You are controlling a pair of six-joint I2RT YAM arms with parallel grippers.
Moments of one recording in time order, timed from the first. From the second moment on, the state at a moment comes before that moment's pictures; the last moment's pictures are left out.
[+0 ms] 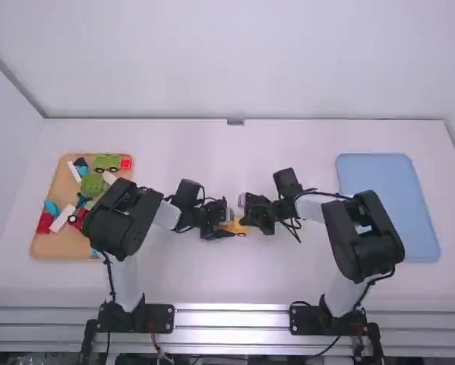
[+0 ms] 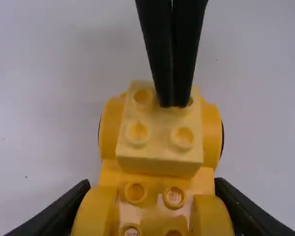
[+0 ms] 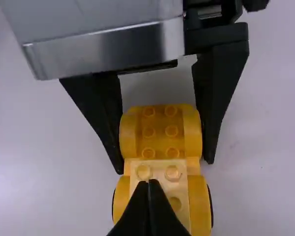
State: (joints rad) left arm -0.33 1.98 0.69 0.29 0.87 0.93; right arm 0.35 1.84 0.81 -0.23 -0.85 -1.01
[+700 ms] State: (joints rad) left arm -0.32 1.98 0.69 0.30 0.86 0.93; right arm 0.37 1.83 0.81 -0.21 -0.80 -0.94
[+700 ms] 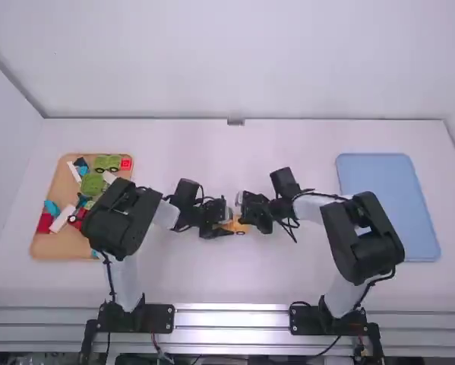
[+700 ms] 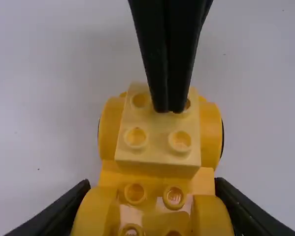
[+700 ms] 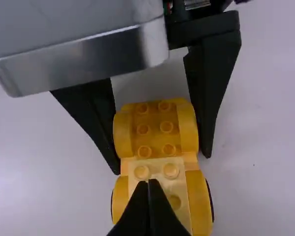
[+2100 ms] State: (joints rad) left arm -0.31 1.75 0.89 -0.37 0.64 0.90; right arm 0.32 1.55 0.93 -0.21 -0.32 -0.64
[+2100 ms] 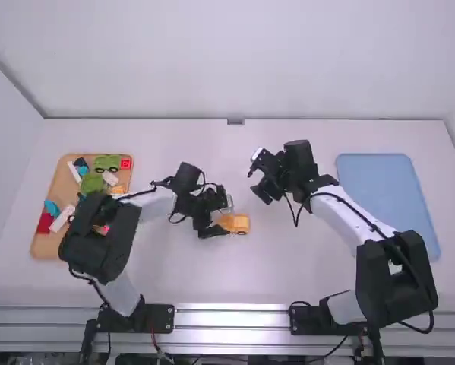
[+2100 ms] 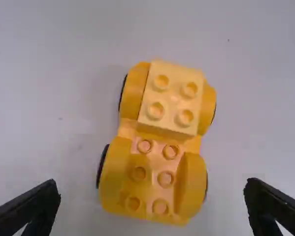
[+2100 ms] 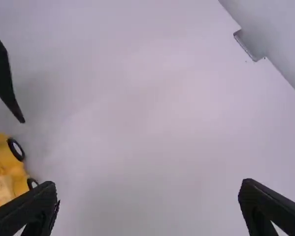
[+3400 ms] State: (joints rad) left arm 0.29 1.49 1.19 -0.69 -0.21 -0.15; right arm 0.41 1.55 0.93 0.02 -0.32 -0.60
